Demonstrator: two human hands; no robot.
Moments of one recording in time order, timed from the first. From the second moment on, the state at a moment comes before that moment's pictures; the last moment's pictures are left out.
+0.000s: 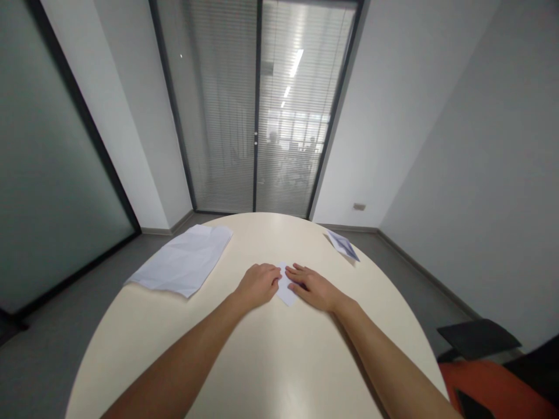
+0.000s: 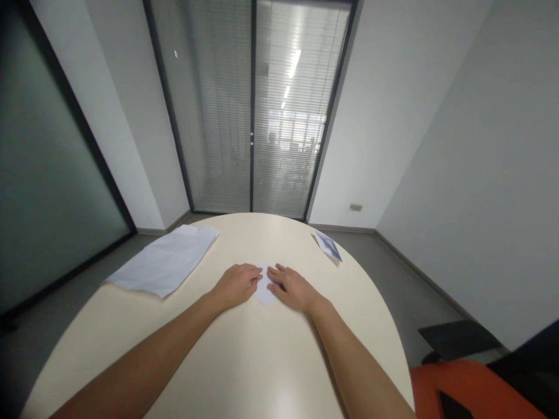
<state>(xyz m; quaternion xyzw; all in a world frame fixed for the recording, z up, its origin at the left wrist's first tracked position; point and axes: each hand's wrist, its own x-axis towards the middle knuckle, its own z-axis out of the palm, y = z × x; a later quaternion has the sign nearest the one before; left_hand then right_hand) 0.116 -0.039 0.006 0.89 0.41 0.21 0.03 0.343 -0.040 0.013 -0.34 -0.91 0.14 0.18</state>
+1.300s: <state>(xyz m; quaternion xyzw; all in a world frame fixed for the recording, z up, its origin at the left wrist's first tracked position) 0.122 -0.053 0.009 0.89 0.42 0.17 -0.02 0.373 -0.048 0.040 -0.44 -0.88 0.07 0.16</state>
